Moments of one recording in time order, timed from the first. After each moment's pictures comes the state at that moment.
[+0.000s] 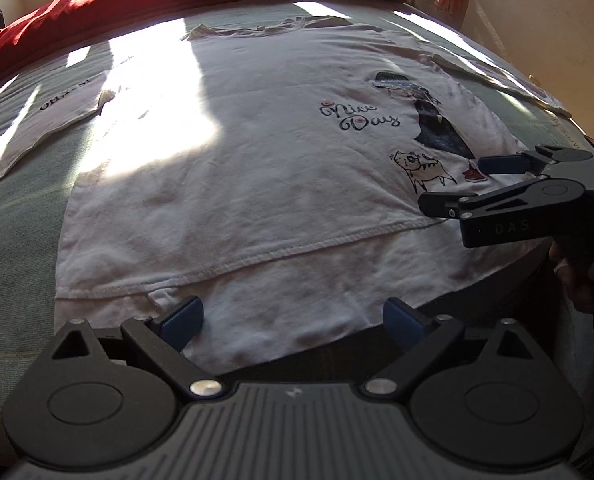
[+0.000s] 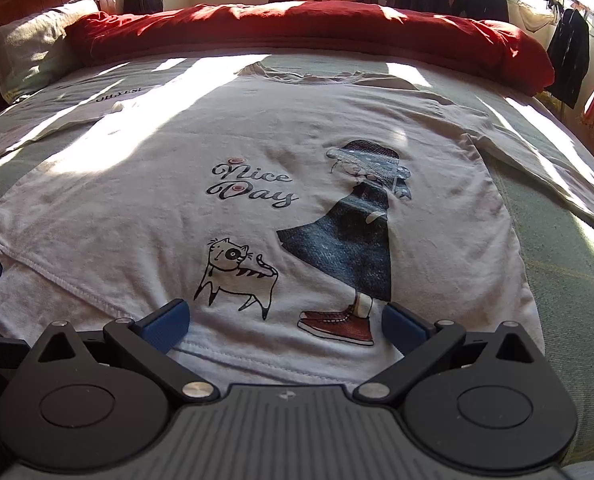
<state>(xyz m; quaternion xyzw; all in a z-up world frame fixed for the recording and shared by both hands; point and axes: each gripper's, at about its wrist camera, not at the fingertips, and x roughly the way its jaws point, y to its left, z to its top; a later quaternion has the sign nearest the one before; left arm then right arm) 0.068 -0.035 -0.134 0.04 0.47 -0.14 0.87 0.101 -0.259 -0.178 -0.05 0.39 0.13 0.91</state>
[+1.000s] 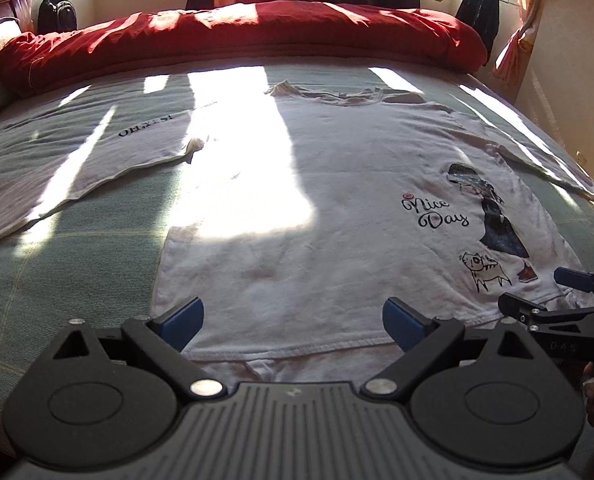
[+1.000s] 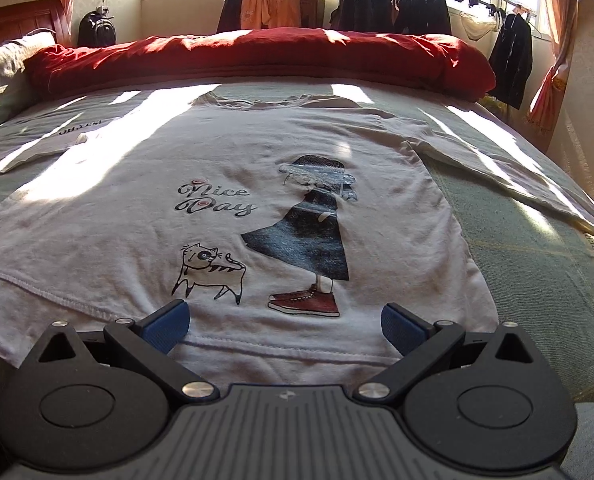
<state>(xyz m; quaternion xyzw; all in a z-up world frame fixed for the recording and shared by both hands) 0.092 -0.009 -0.105 0.00 0.41 -0.06 0.91 0.070 -0.265 -0.174 -0.02 0.35 0.04 0.93</state>
